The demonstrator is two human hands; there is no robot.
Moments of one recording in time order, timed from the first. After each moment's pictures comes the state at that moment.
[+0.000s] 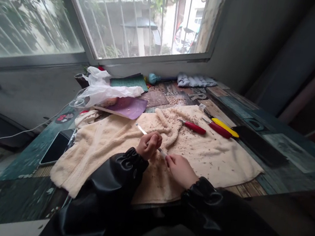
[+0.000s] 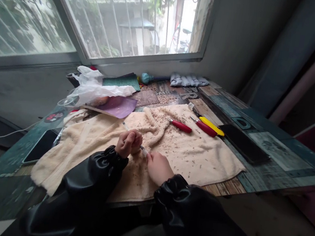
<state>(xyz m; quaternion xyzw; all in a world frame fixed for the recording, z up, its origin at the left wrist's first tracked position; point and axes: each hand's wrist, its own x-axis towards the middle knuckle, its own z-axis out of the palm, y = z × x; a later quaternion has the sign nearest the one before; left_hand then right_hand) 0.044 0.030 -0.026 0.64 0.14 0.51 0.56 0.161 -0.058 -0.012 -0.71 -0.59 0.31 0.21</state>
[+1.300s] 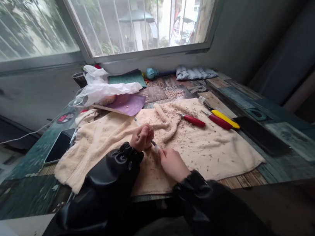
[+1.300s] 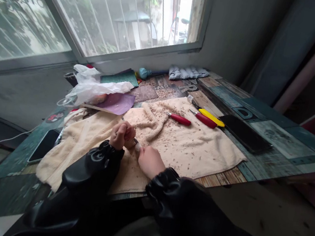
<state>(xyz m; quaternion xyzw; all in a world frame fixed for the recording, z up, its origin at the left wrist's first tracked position) 0.033 0.045 -0.017 0.59 0.14 0.54 0.59 0.146 -0.060 -0.004 -0.70 -0.59 0.33 0.22</state>
